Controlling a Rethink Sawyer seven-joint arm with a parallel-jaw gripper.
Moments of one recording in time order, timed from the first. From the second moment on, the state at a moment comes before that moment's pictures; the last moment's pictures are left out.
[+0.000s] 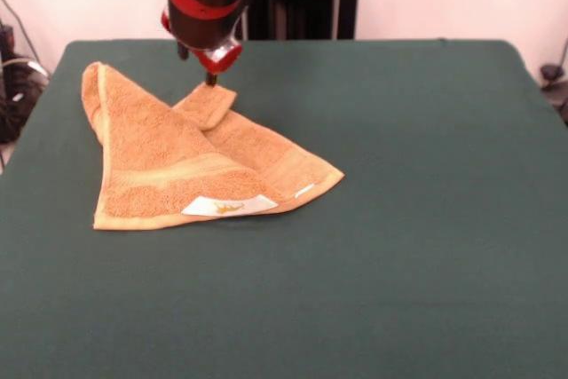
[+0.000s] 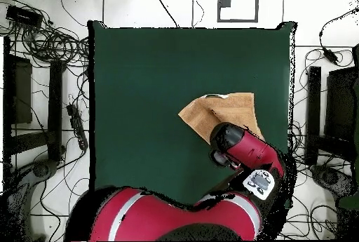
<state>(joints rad) -0.03 -0.21 -0.58 1.60 0.35 0.73 1.84</state>
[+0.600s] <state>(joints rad) -0.02 -0.24 -0.58 1.65 0.35 0.70 1.84</state>
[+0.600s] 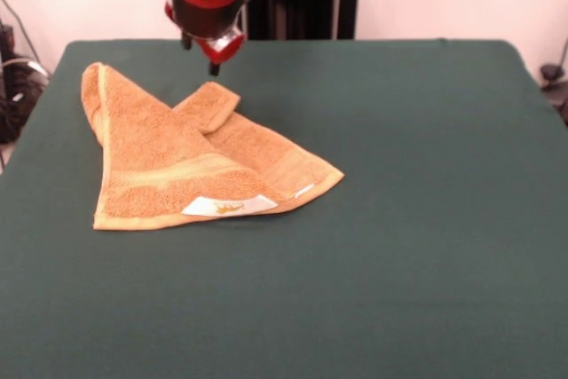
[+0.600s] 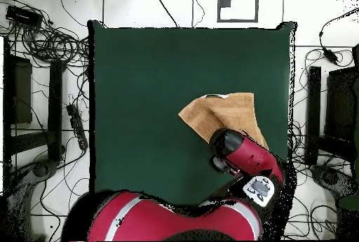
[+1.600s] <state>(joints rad) 0.03 -0.40 -0.61 1.58 0.34 0.76 1.84</state>
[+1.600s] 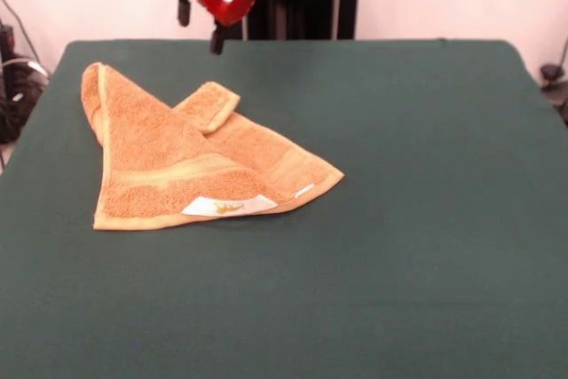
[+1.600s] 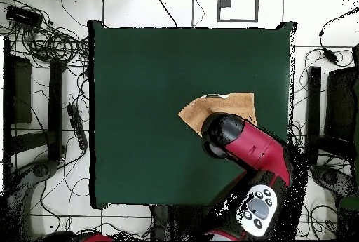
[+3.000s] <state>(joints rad) -0.08 -0.27 -0.44 1.59 0.44 0.39 1.84</state>
